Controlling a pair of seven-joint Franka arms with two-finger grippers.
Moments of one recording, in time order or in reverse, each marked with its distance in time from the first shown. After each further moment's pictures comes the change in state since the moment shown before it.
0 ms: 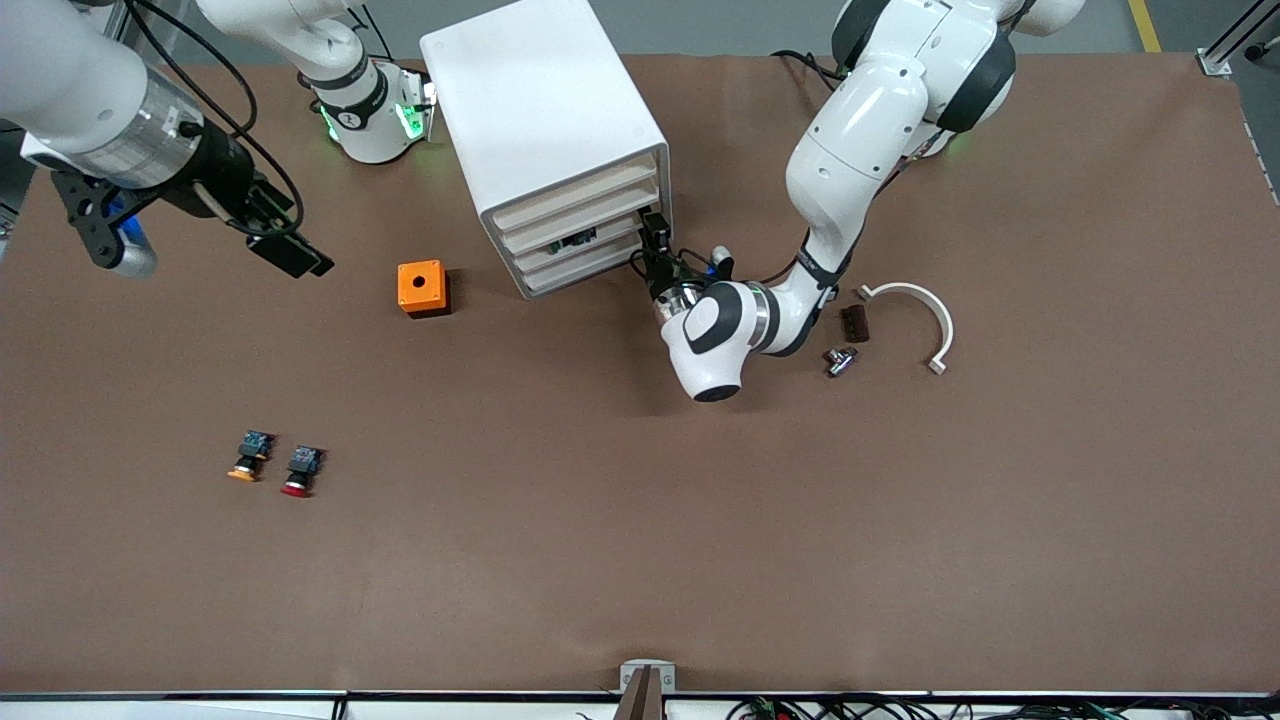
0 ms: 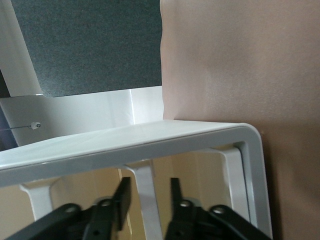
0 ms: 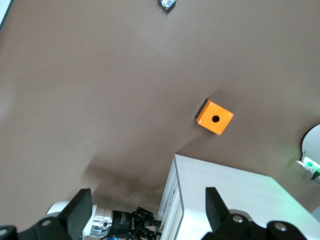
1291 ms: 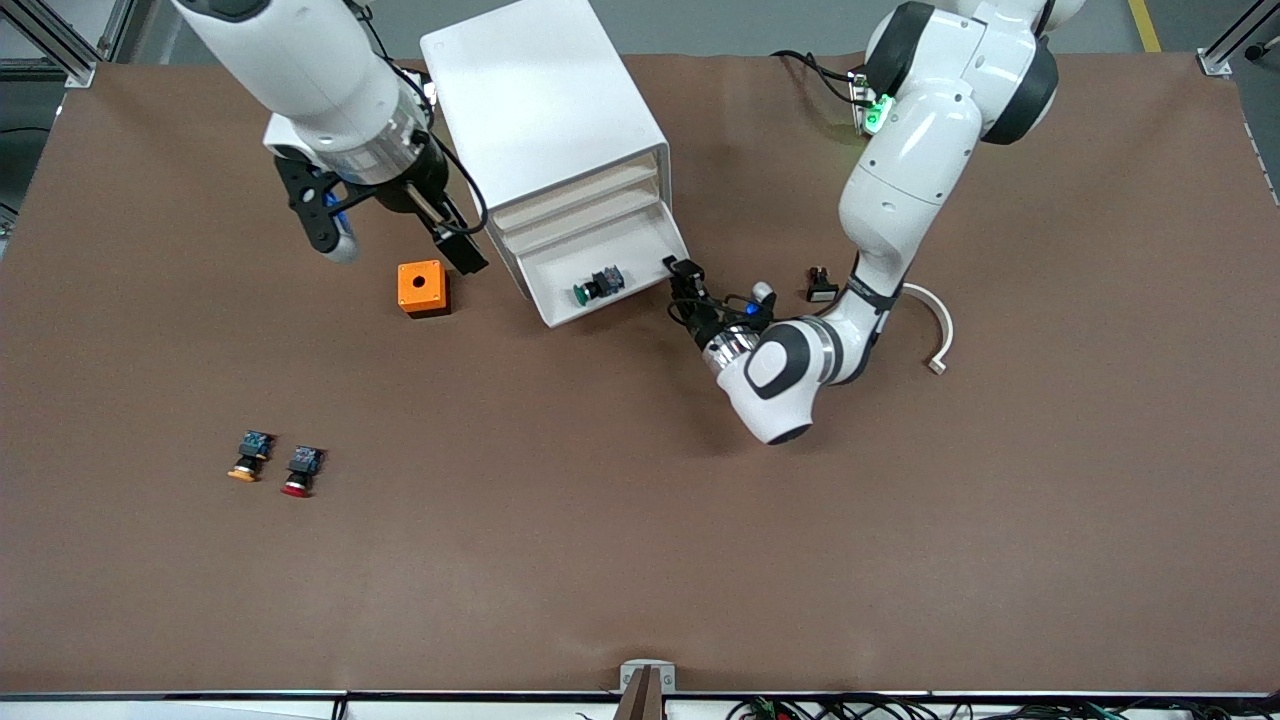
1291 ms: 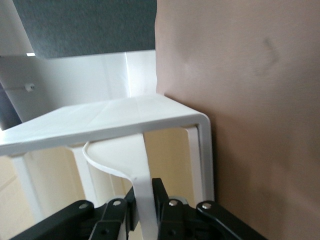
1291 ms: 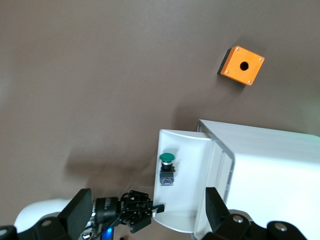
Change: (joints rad) left arm 0.188 0.004 0.012 0.013 -0.028 0.014 -0.008; right arm 0.269 0.097 -0.001 -0.008 -0.029 0.147 0.366
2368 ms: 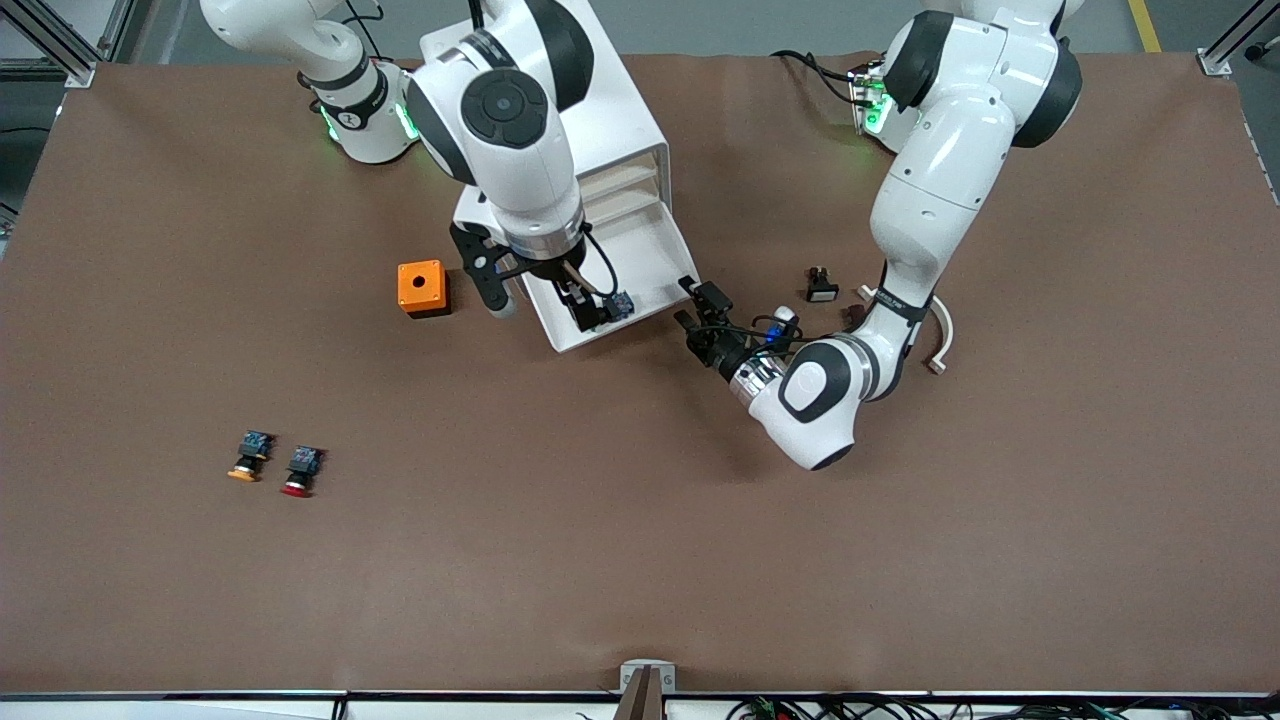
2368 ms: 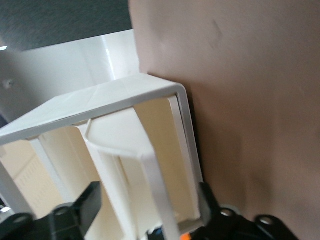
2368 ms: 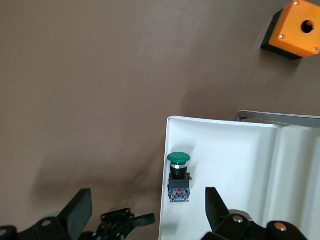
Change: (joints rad) left arm 0.059 -0.012 -0.001 0.067 -0.004 0.031 0.146; right arm 0.160 0.211 0.000 -0.105 -0.108 0.331 0.179
